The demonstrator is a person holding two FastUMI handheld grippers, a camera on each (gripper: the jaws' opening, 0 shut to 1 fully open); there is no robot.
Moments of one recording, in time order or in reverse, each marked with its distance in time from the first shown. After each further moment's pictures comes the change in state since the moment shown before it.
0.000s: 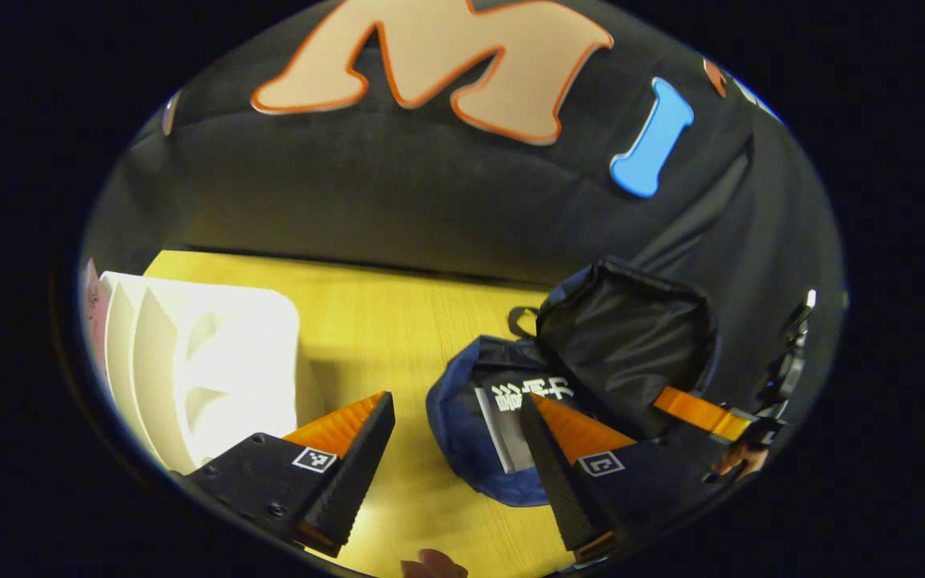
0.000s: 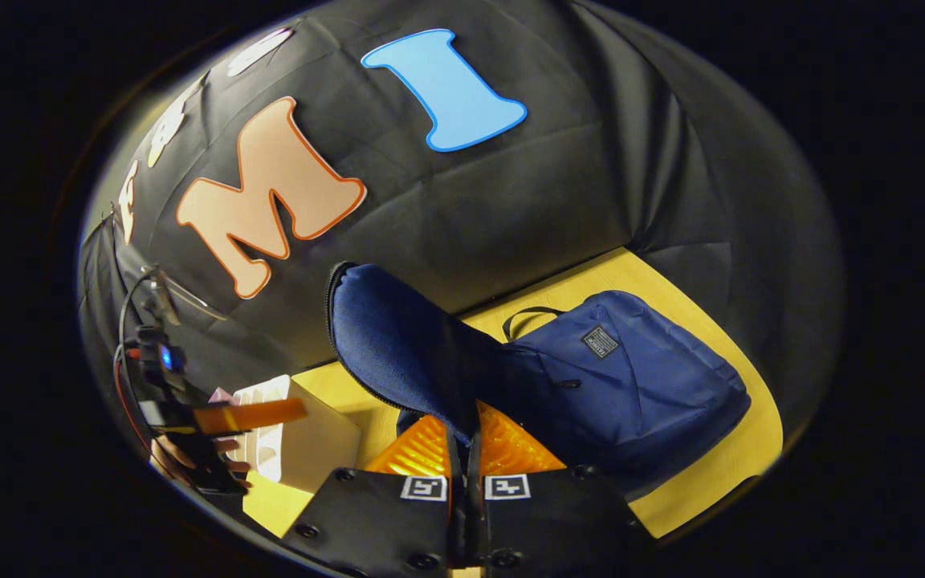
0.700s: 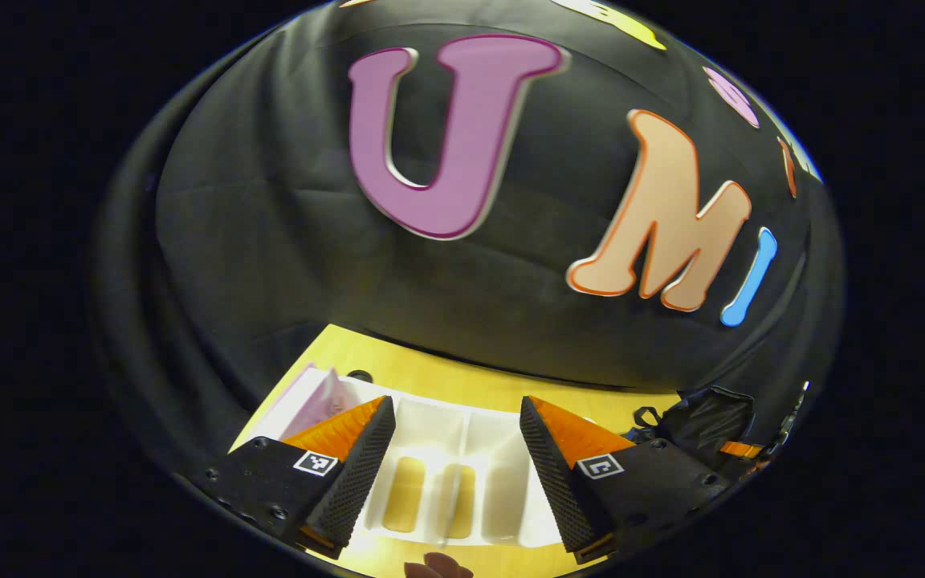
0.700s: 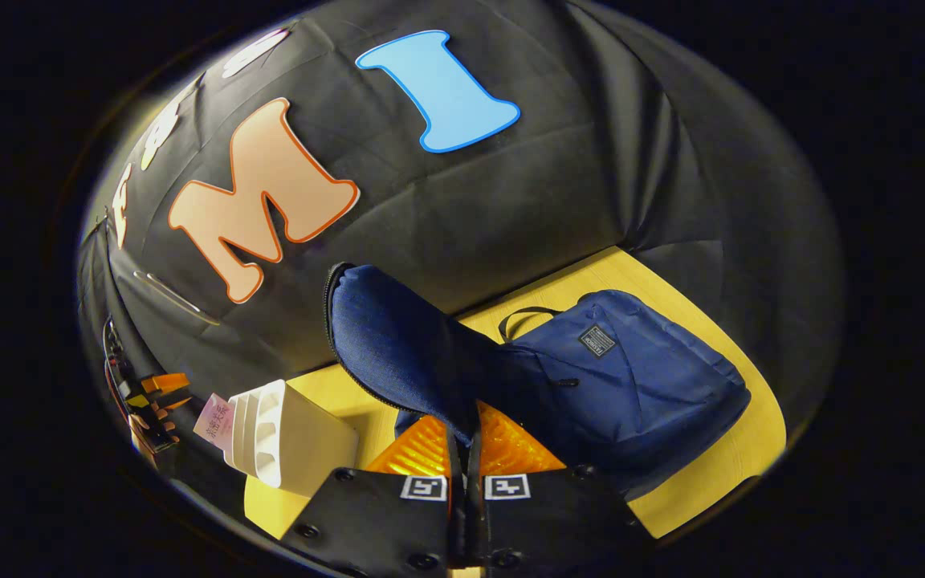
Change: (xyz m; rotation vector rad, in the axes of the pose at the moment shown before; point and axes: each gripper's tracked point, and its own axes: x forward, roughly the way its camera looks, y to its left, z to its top) left arm -0.160 0.284 0.108 -0.094 -0.264 0.301; right arm 0.001 -0.001 -0.002 0.019 -0.004 -0.027
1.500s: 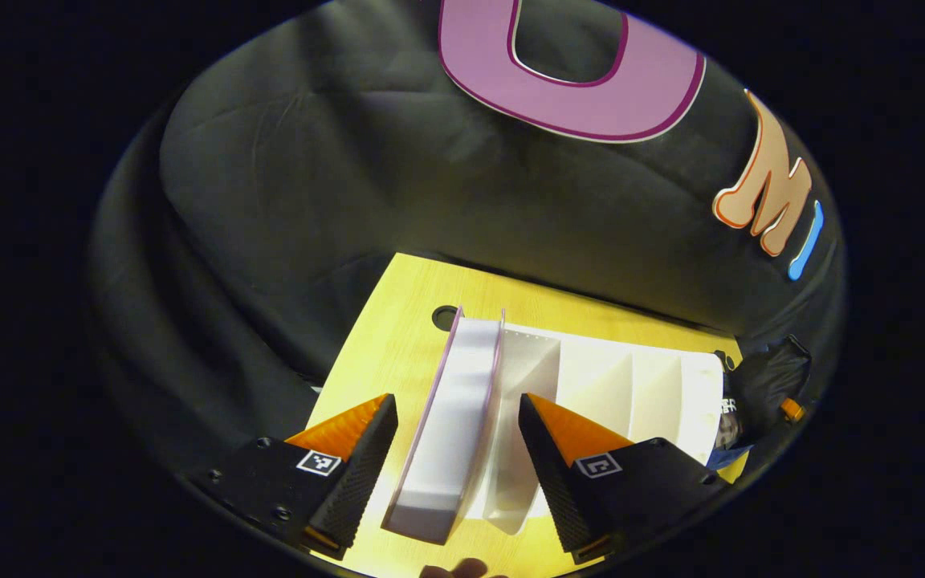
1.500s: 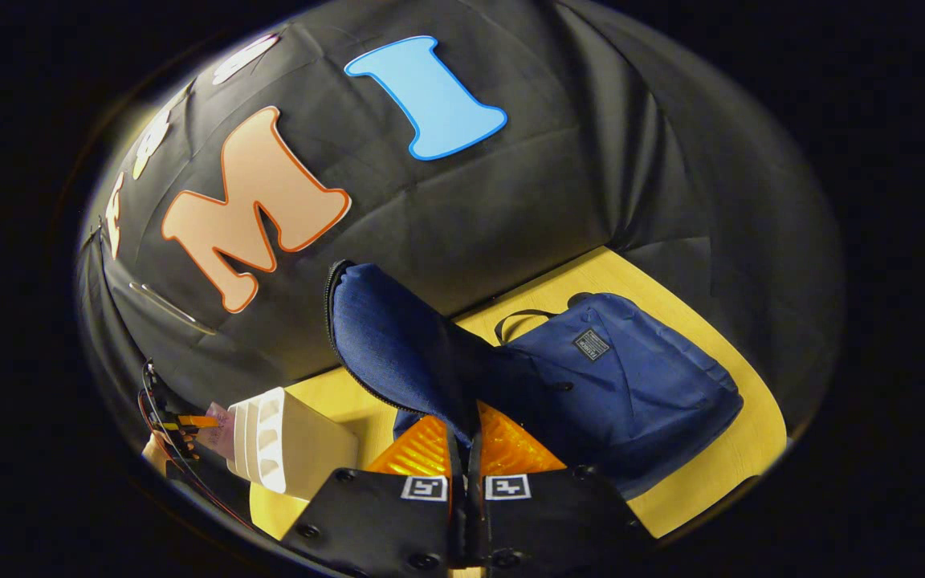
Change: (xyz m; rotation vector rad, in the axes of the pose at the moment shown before) left arm 0.030 0.123 -0.057 0.036 0.319 0.110; right arm -0.003 -0.001 0.005 0.024 -0.012 -0.023
